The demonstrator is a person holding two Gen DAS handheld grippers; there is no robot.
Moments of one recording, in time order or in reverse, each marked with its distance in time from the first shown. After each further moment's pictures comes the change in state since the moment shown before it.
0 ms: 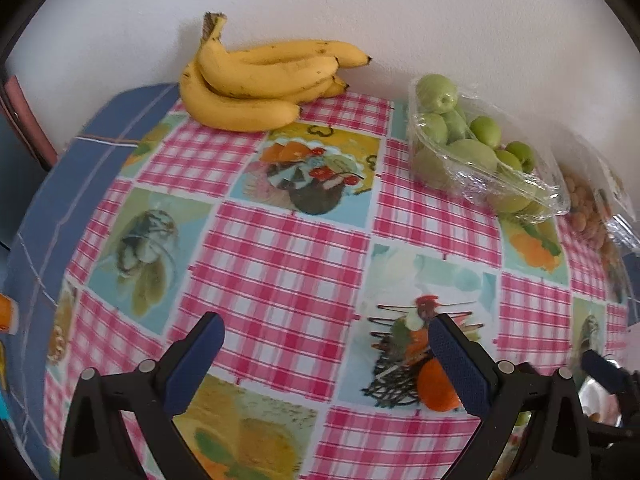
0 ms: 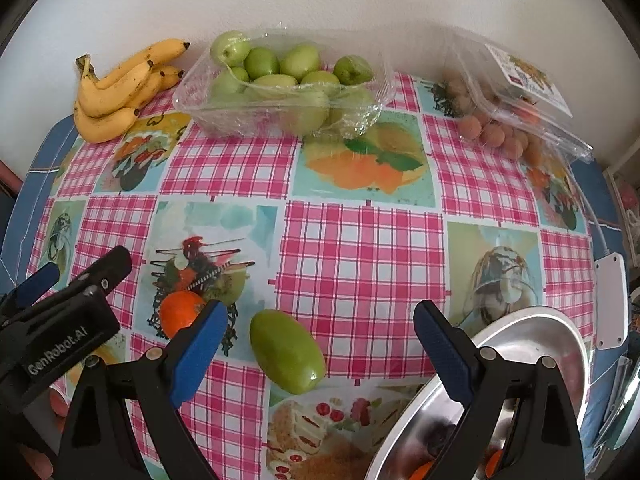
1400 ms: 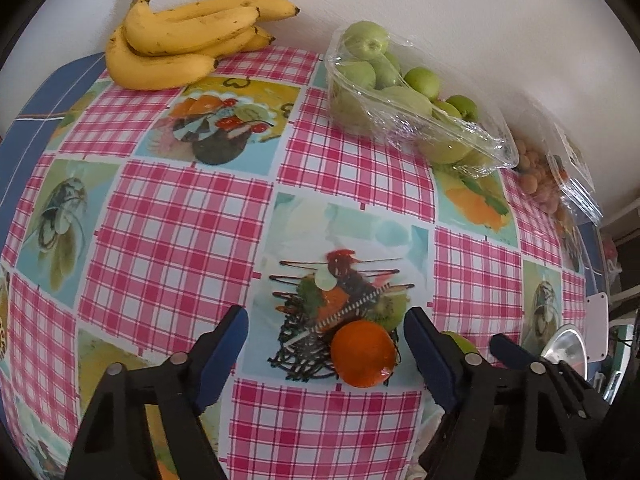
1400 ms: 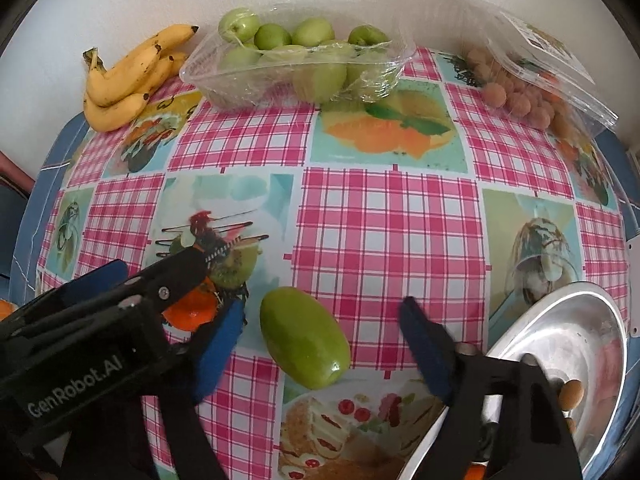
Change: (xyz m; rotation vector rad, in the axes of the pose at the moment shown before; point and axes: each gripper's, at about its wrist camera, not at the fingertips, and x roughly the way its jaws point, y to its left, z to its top) left arm 0.021 -0.044 -0.013 0.043 0.128 -0.204; right arm 0.014 -0.002 -0.010 0.020 0.019 0.095
